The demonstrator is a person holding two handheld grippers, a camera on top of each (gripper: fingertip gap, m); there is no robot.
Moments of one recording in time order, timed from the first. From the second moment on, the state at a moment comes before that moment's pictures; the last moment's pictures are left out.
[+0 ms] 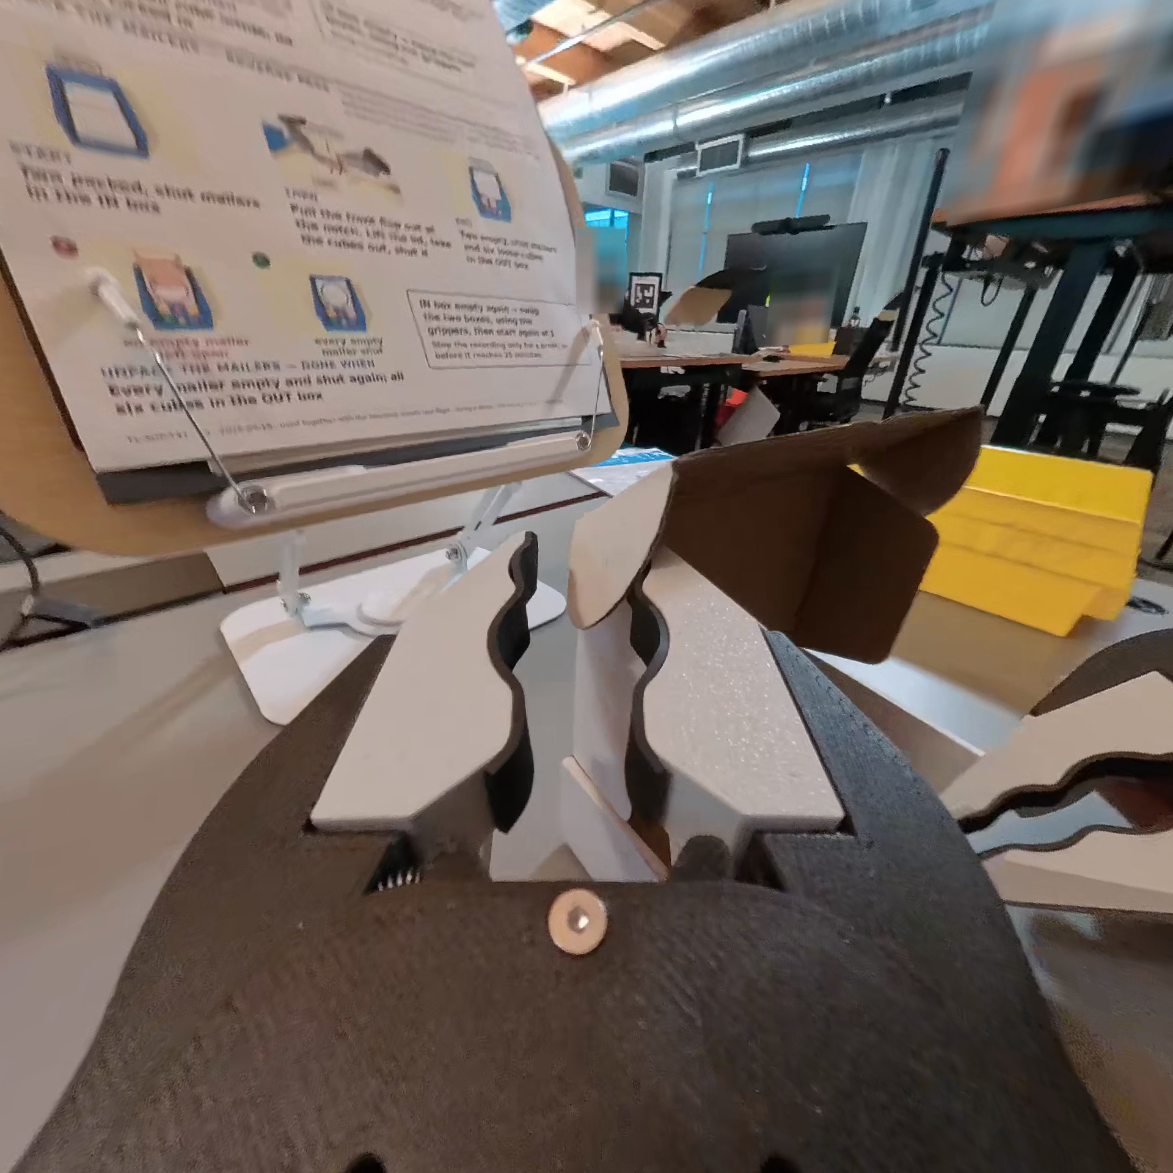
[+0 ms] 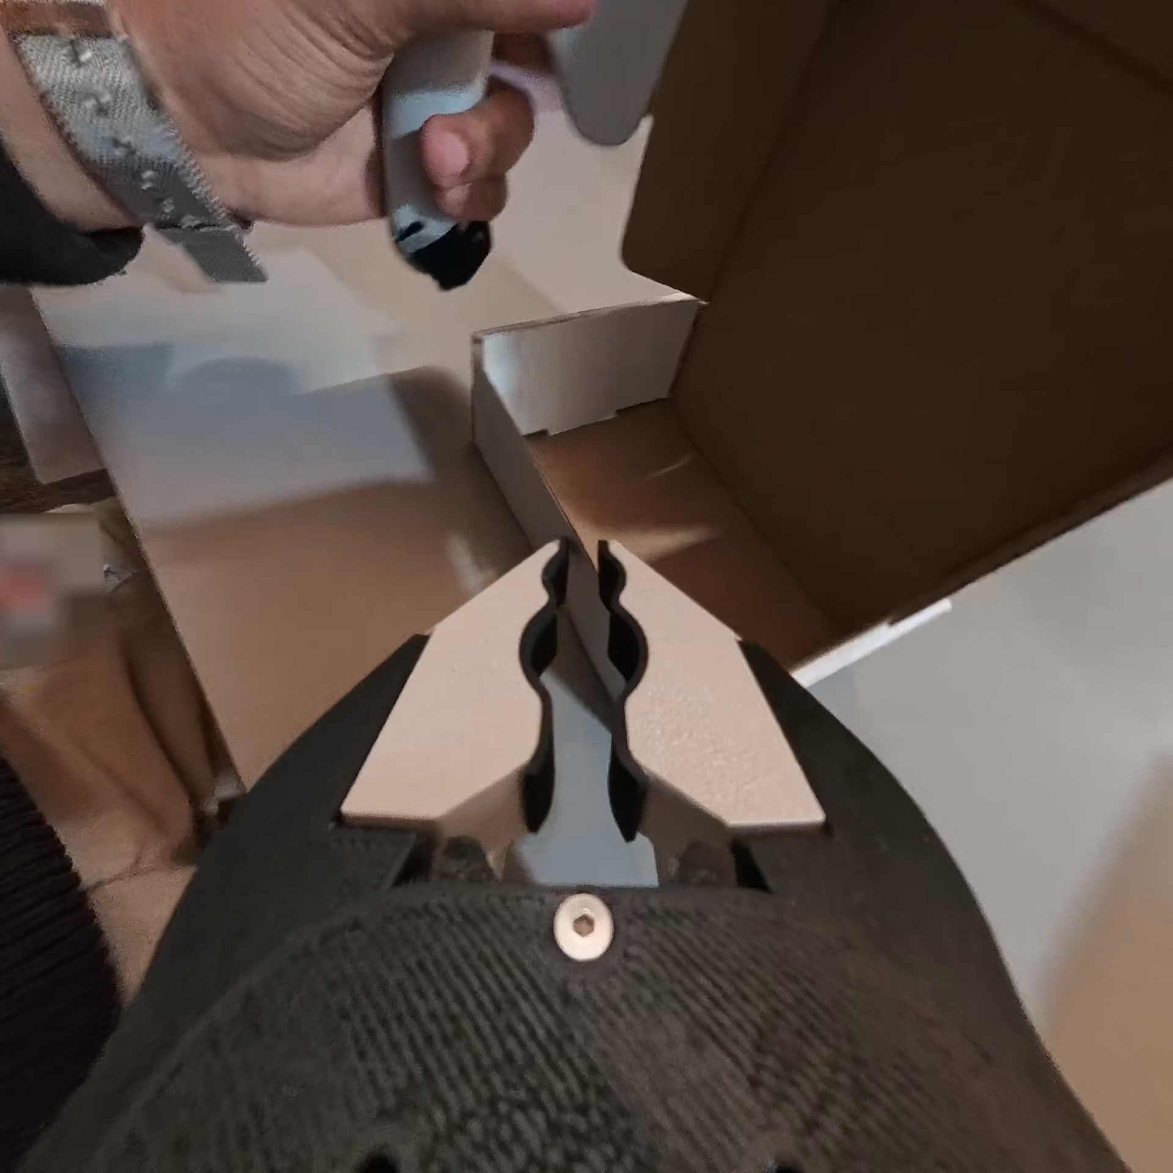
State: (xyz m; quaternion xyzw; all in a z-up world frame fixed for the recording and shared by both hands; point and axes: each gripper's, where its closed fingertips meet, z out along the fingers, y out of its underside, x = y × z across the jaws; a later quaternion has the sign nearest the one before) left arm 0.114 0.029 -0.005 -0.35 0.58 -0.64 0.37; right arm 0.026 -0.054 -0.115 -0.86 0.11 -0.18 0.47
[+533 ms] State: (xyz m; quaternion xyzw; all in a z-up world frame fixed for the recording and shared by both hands) left arm 0.121 0.045 -0.007 -0.35 0.64 -0.46 0.51; right arm -0.028 -0.059 -0.116 -0.89 -0.04 -0.08 0.45
